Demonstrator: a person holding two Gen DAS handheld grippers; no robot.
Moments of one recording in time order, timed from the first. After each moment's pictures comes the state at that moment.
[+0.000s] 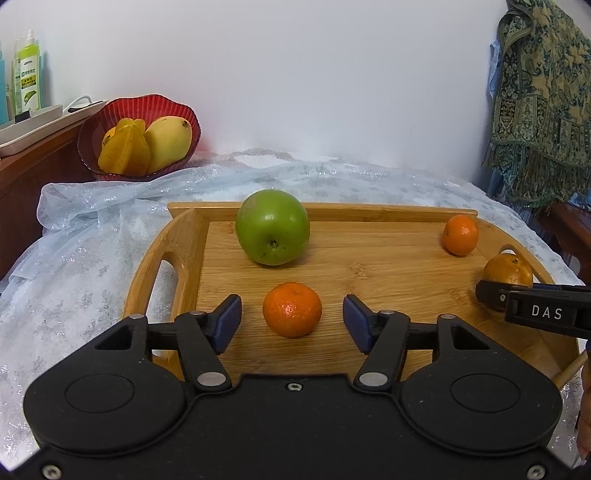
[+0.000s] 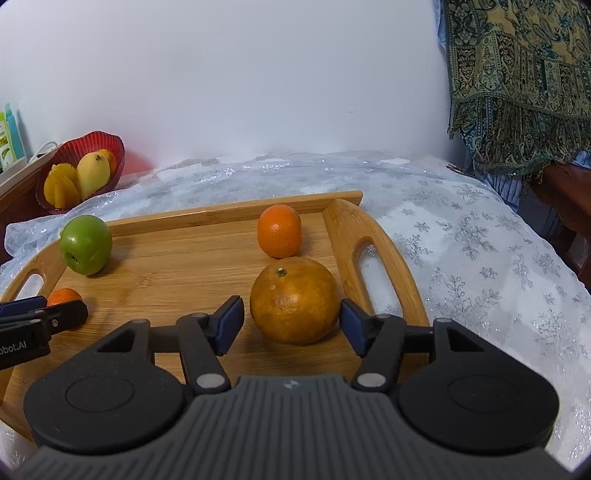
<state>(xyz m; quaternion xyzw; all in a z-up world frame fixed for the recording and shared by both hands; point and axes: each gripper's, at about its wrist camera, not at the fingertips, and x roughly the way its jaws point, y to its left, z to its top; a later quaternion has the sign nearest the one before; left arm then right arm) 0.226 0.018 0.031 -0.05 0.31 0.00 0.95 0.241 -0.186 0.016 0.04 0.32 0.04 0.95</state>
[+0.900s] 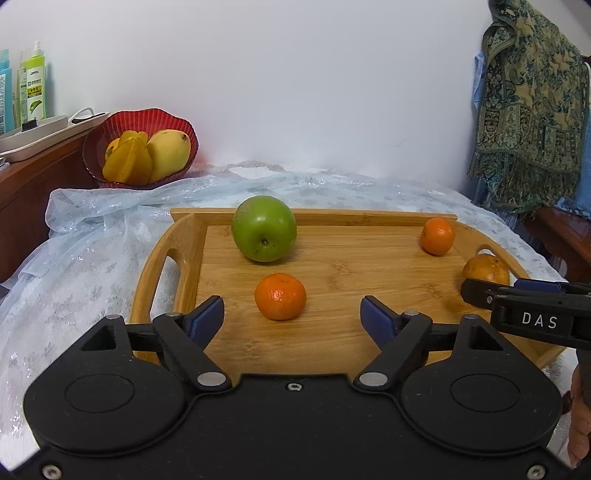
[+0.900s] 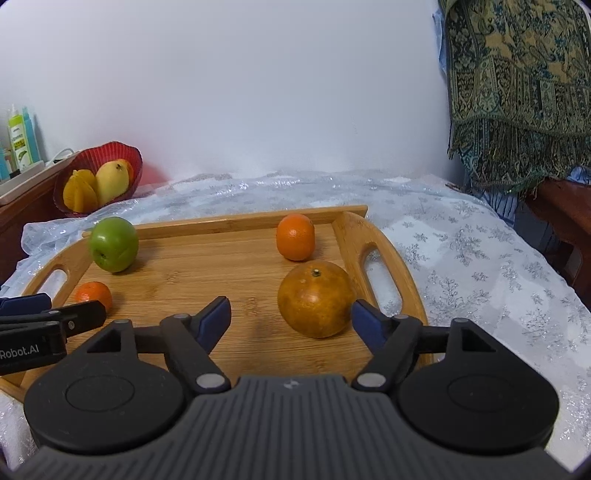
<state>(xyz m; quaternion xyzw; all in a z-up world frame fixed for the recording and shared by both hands) 0.192 0.015 0.041 -0.05 0.29 -0.01 0.96 0.204 -0.176 0.028 0.03 0.28 0.05 0.96</state>
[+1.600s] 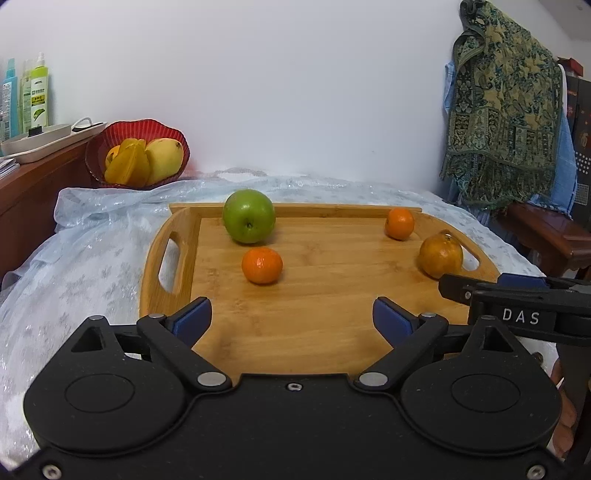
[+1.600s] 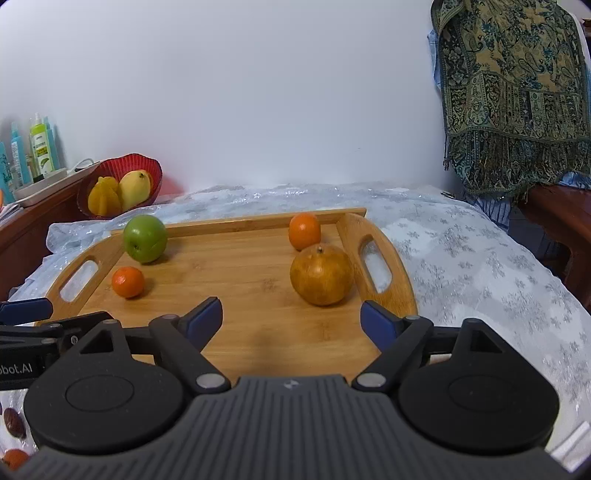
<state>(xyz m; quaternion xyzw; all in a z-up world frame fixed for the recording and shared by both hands) 0.126 0.009 0.049 -0.05 0.27 -0.04 0.96 0.150 -0.177 0.029 0.03 0.25 0.06 0.97</state>
